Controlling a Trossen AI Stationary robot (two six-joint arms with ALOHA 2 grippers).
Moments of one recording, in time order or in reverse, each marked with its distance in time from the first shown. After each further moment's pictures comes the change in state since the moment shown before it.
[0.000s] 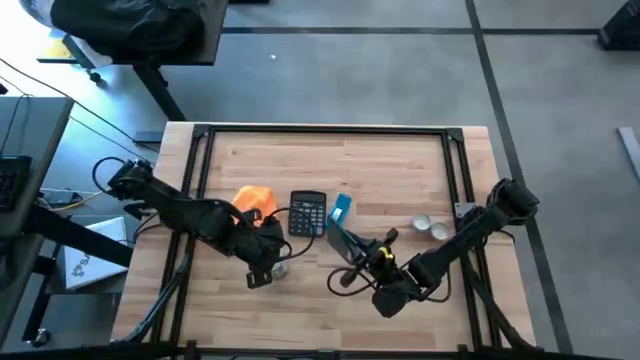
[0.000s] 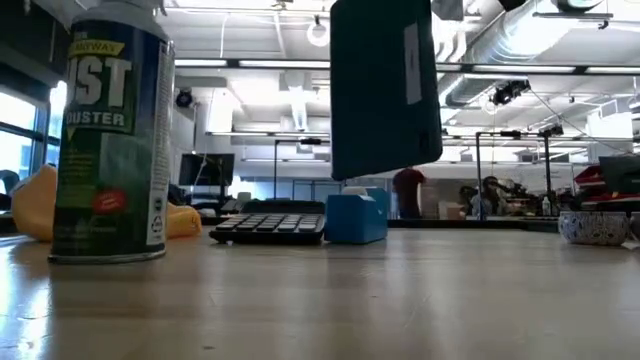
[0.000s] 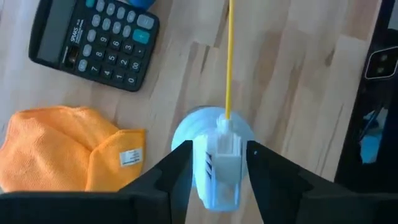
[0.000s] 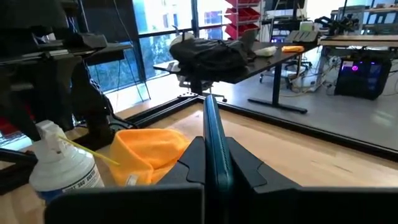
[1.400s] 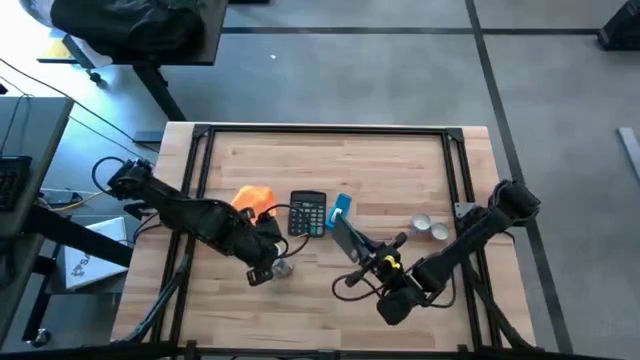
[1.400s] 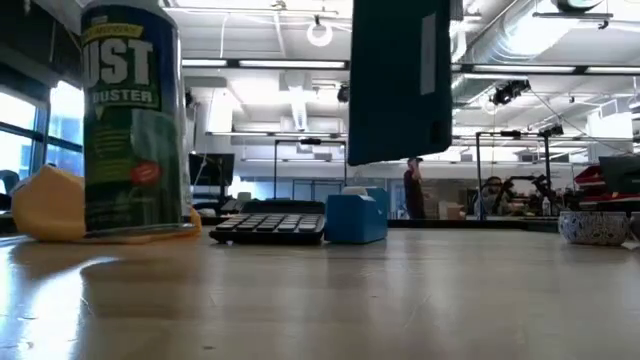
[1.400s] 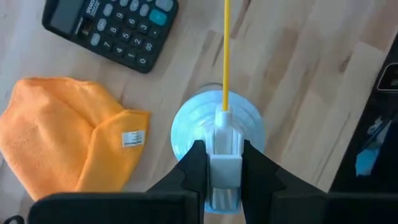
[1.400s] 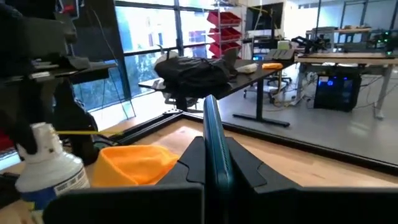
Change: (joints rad) left arm 0.000 -0.006 -0.003 -0.046 -0.007 -0.127; right arm 0.035 -0.001 0.000 -0.003 0.128 0.021
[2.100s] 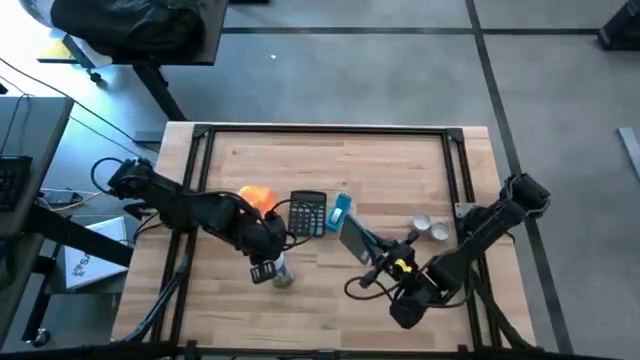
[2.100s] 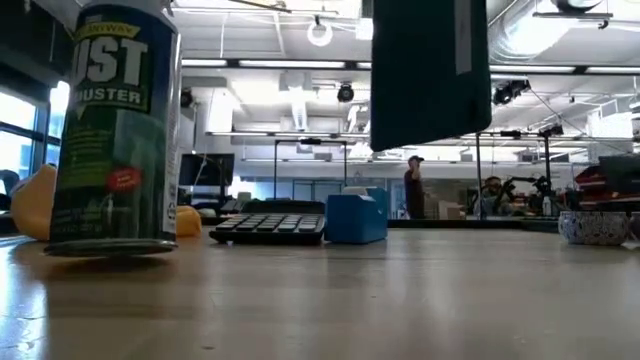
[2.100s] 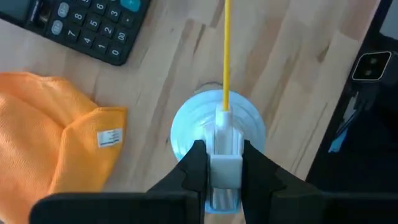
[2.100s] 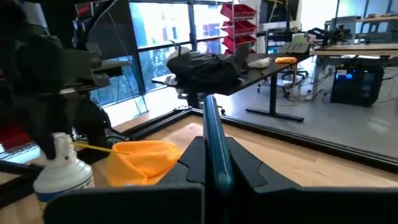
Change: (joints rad) left arm 0.068 -0.001 -0.042 0.062 0.160 0.058; right arm 0.050 -0.101 0.000 -0.340 -0.015 0.245
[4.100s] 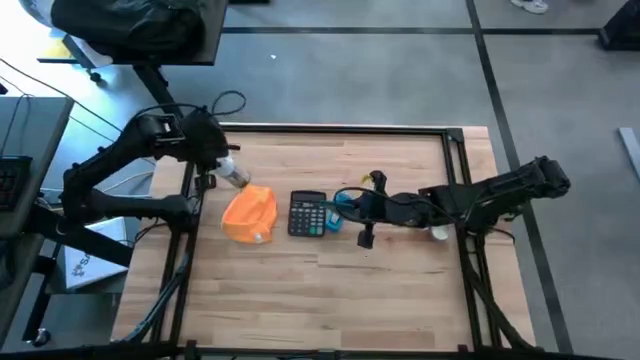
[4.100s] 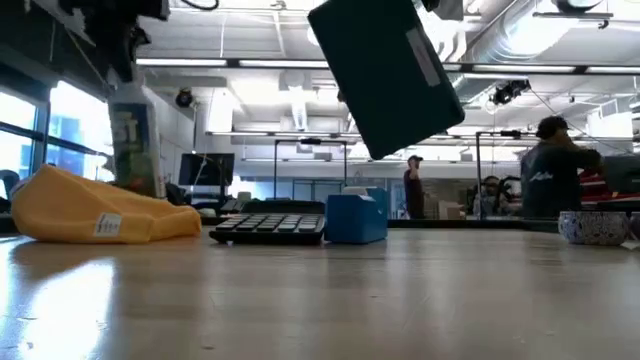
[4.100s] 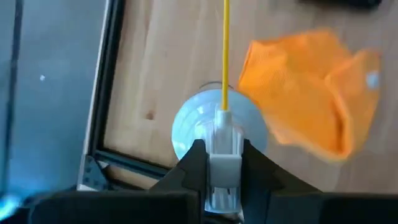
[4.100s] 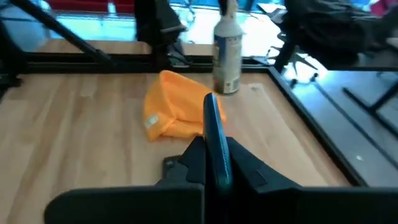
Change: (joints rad) left arm 0.932 -0.552 -0.235 -0.214 -0.074 1.074; right arm -0.458 -0.281 -0.011 0.053 -0.966 -0.815
